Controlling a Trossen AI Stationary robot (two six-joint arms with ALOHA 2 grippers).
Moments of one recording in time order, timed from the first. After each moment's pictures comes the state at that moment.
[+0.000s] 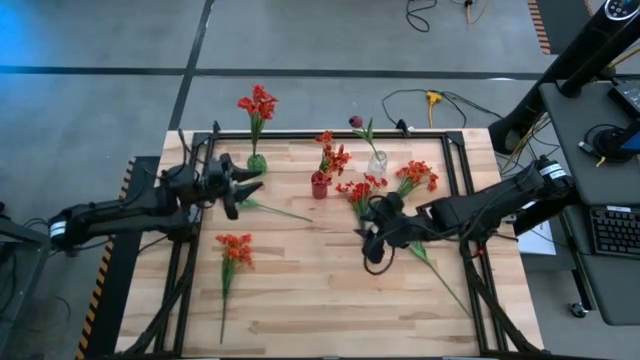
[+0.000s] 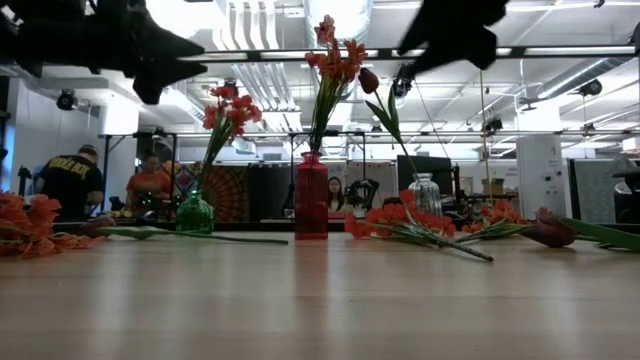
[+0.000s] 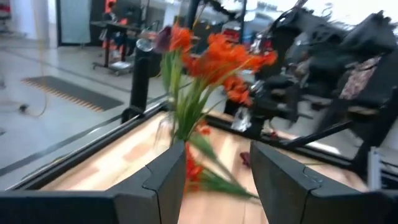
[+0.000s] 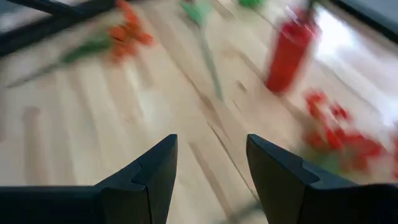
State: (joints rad) left arm 0.29 0.49 0.31 0.20 0.04 -0.22; right arm 0.30 1.36 1.07 -0.52 0.47 0.67
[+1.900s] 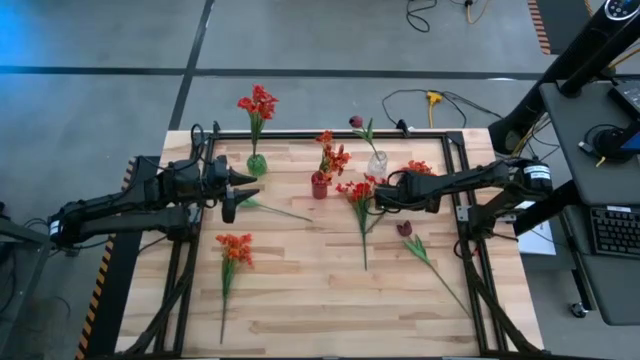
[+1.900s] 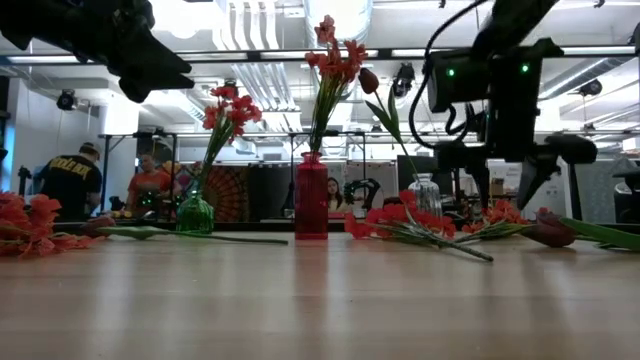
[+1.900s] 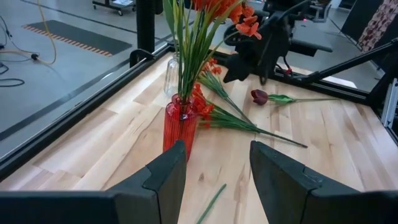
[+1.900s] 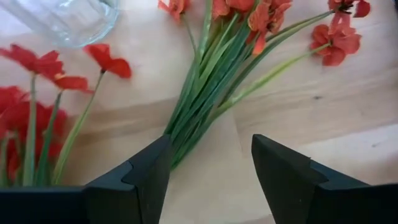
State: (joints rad) left arm 0.28 0.50 0.49 -0.27 0.03 -0.15; right arm -0.14 1.52 0.84 -0.90 0.43 1.66
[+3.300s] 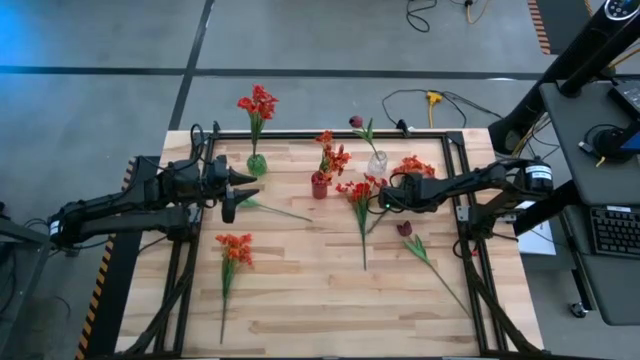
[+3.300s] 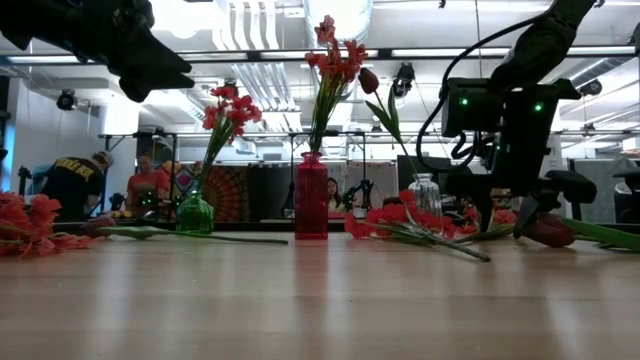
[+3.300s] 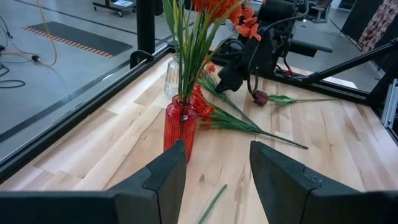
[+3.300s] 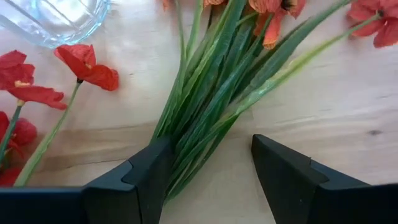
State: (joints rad) left arm 0.28 0.50 0.49 -0.27 0.03 -0.15; right arm -0.20 1.52 0.63 -0.57 0.47 1.50
